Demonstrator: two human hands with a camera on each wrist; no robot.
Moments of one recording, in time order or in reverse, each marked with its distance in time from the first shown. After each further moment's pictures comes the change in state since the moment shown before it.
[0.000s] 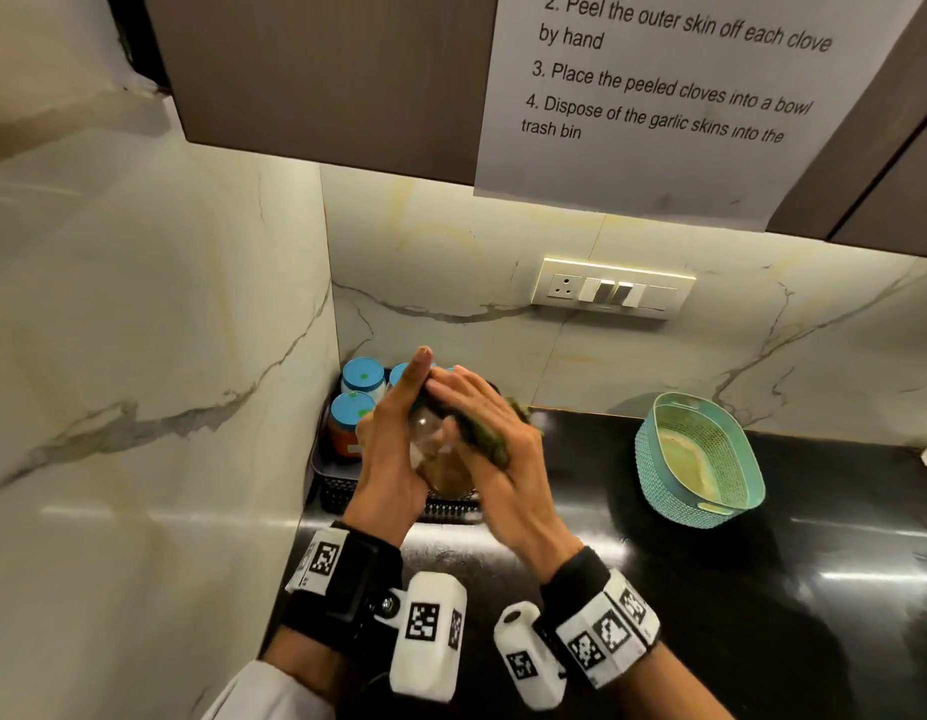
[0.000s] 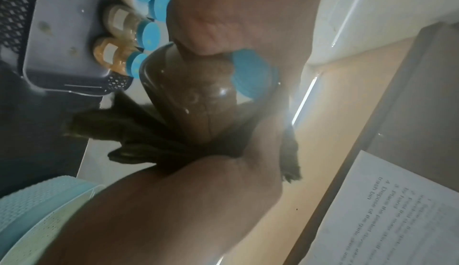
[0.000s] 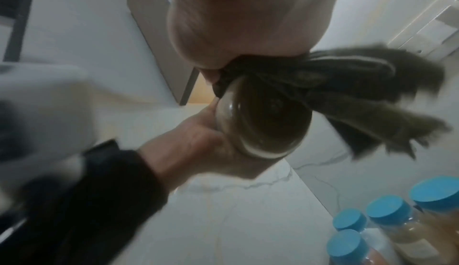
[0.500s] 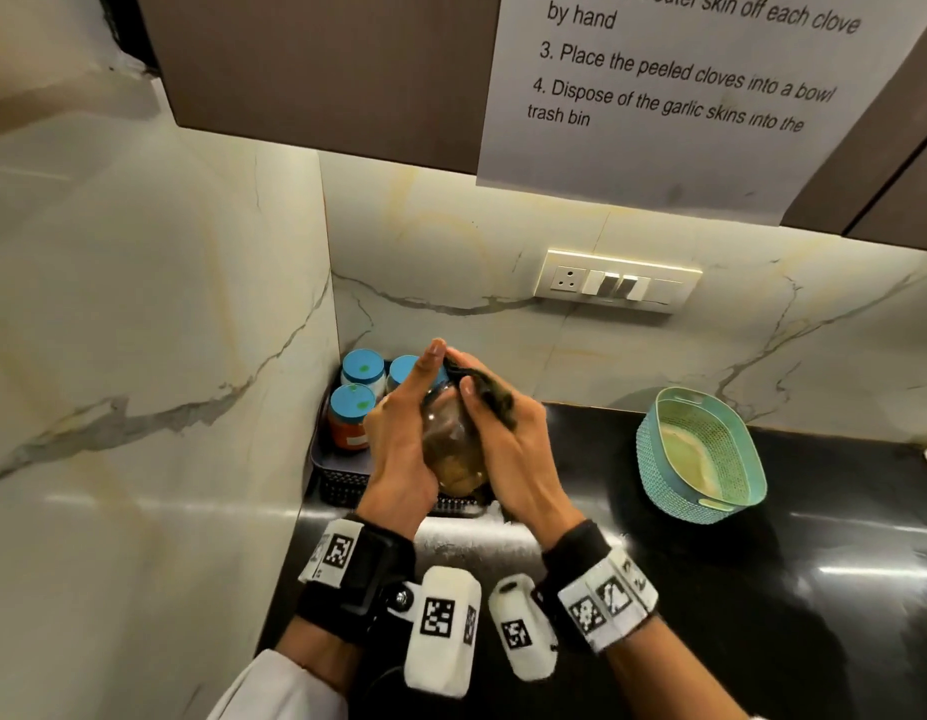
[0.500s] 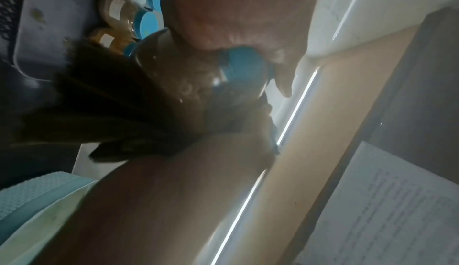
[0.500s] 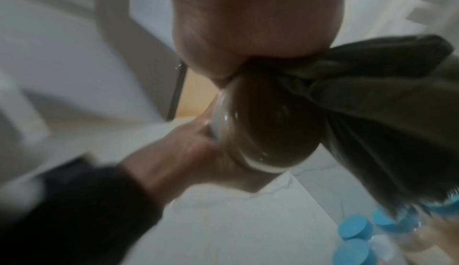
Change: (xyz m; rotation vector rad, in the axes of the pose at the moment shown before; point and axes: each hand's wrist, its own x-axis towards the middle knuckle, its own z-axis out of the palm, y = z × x) left_hand 0.012 -0.010 0.007 0.006 0.164 -0.025; right_hand 0.019 -0.008 -0.008 0.188 0.067 0.301
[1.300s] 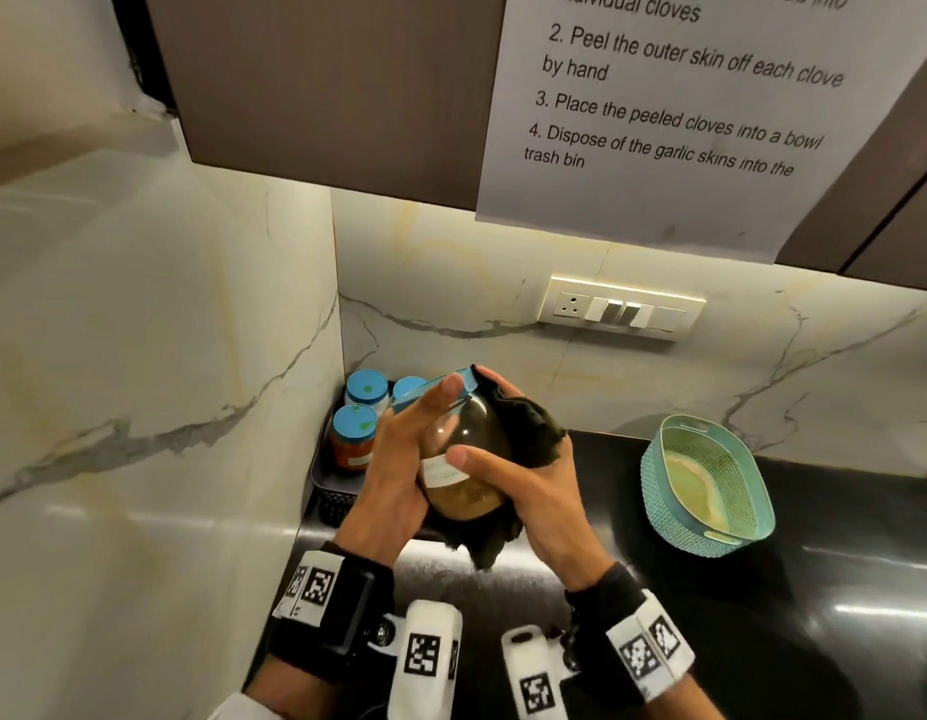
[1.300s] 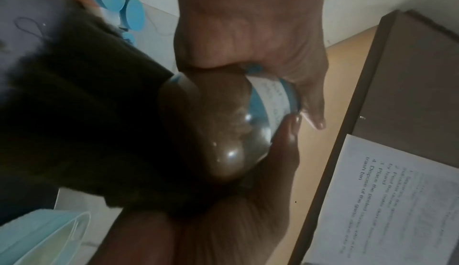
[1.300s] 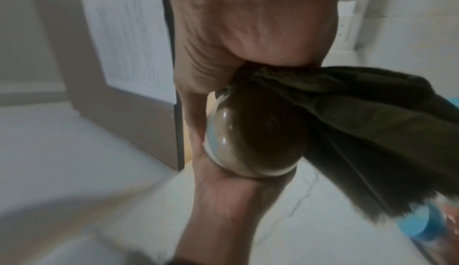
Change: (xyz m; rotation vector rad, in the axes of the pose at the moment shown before) left_hand -0.012 0.016 0.002 0.105 -0.347 0.071; right_hand -0.010 -0.014 -0.019 0.346 -0.067 0.009
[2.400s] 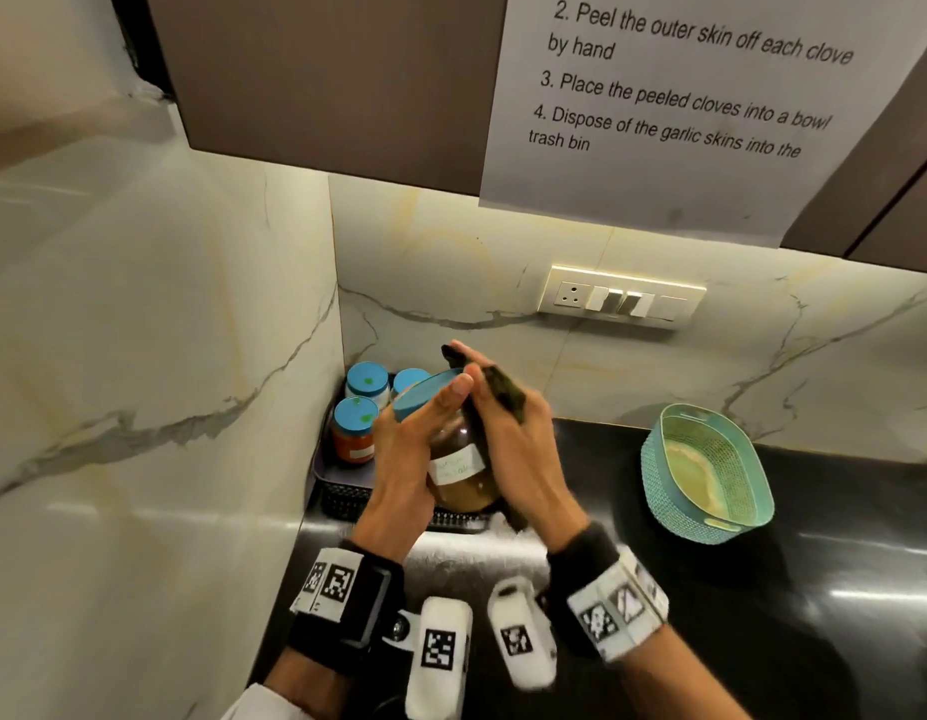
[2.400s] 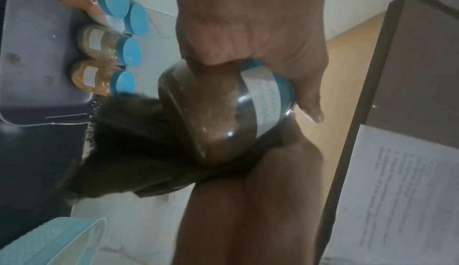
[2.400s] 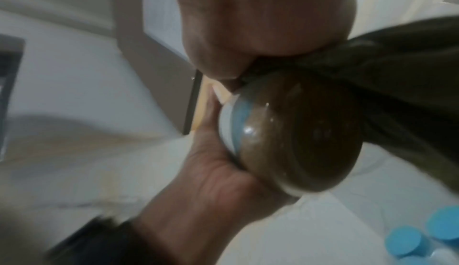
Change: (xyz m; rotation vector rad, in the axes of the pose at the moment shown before) left_hand -0.005 -0.012 0.001 0.029 0.130 0.098; right_hand 0.025 0.002 0.016 -0.302 0.093 0.028
